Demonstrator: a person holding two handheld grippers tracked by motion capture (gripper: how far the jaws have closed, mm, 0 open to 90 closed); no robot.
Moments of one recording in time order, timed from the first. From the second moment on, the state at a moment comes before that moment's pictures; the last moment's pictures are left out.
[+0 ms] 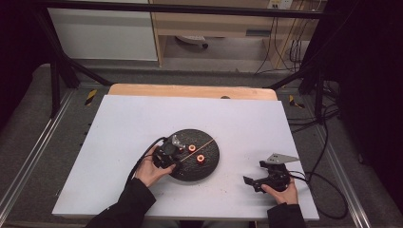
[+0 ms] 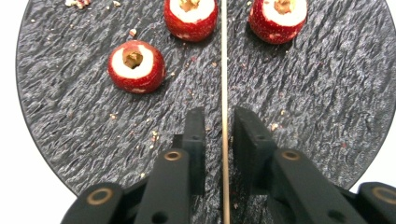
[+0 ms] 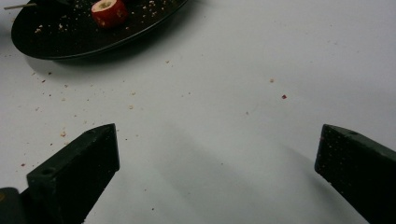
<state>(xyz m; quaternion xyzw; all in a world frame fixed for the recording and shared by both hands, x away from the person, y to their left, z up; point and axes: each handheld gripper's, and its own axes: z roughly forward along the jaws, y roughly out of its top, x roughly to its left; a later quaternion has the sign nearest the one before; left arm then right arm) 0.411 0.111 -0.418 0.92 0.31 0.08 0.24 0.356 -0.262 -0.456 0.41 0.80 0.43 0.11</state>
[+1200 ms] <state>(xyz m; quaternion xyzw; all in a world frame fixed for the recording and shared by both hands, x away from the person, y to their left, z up) 0.386 0.133 -0.401 0.89 0.32 0.10 0.29 0.355 -0.263 -0.456 0.41 0.80 0.42 0.11</state>
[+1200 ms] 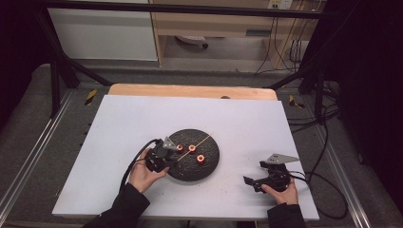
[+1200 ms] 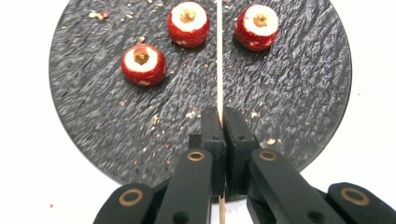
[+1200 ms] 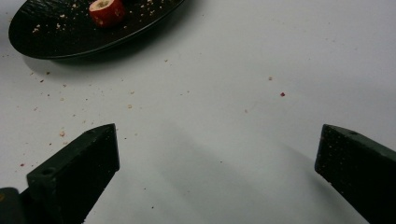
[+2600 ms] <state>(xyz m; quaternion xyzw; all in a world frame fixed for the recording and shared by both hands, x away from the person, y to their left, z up) 0.331 0.214 -0.434 0.81 0.36 0.14 0.44 0.361 -0.240 -0.450 0.42 0.80 0.42 0.10</state>
